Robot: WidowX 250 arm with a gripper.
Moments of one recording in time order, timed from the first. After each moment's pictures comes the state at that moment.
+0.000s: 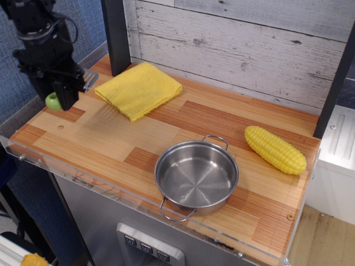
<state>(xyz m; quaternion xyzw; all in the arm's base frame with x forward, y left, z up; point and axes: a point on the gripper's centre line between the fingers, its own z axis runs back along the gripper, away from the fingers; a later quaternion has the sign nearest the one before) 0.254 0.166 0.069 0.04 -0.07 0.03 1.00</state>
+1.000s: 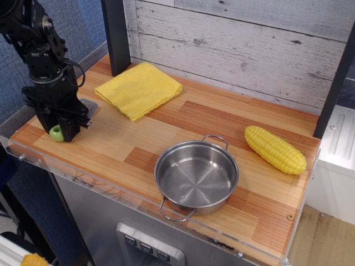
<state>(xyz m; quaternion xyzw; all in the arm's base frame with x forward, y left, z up) 0.252 0.176 0.009 0.07 -0.05 0.04 1.00</state>
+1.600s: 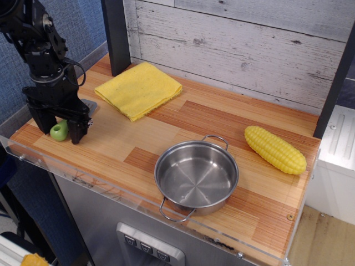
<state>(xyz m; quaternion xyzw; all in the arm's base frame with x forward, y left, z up) 0.251 0.172 0.010 0.05 -0.04 0.04 1.00</state>
